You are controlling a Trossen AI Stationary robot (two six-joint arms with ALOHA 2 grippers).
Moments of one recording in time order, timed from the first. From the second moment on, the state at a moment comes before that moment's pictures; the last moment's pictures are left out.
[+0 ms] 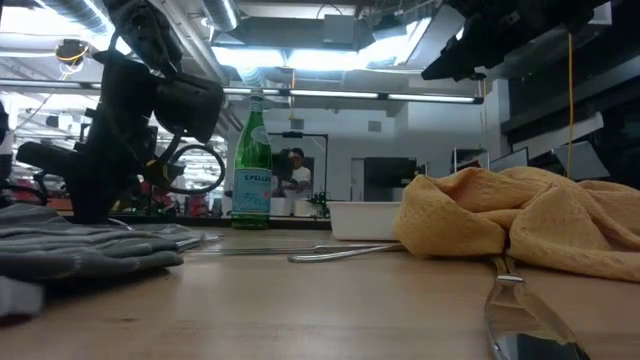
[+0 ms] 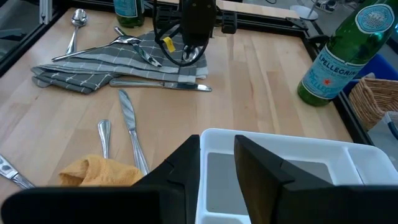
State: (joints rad) left arm 0.11 1.57 0.75 -1.00 -0.15 0.11; right arm -0.20 0.98 0.77 -0.28 -0.19 -0.22
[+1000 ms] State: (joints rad) left arm 0.16 1.33 0.79 -0.89 -0.08 -0.33; right arm -0.20 0.98 0.77 -0.28 -0.19 -0.21
